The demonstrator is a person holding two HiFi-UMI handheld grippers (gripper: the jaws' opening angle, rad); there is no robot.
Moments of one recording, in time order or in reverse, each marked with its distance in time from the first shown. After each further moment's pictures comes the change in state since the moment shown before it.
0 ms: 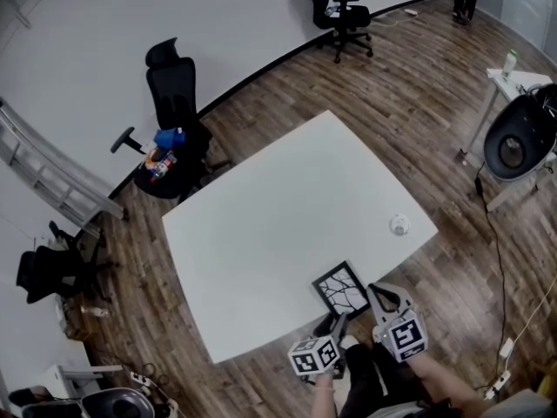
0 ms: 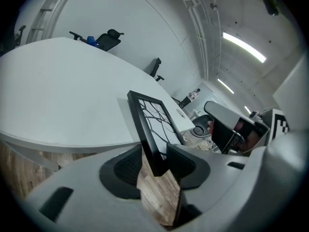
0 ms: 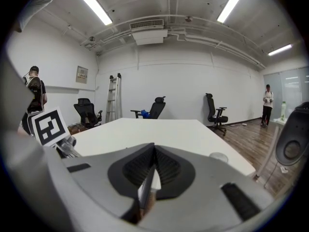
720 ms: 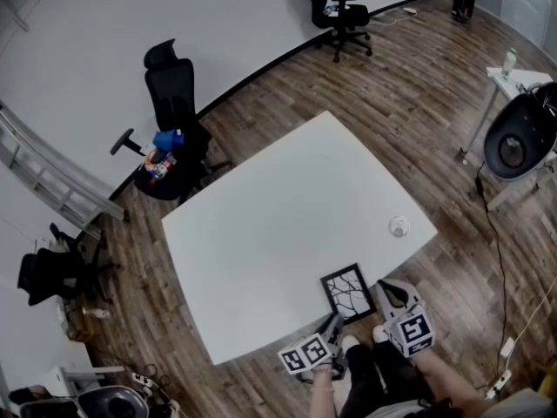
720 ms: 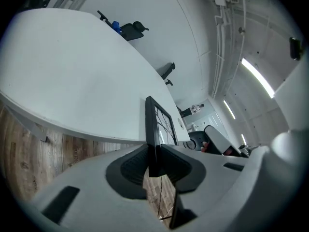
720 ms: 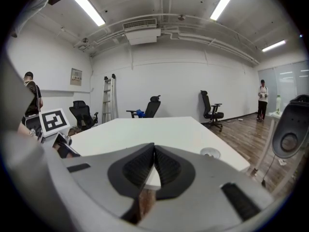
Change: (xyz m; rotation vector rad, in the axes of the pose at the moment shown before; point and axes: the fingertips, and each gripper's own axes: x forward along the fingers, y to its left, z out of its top) left arm 0.003 -0.006 0.006 -0.303 -0.014 -0.101; right arm -0.005 -0.032 -0.013 0.060 0.007 -0.036
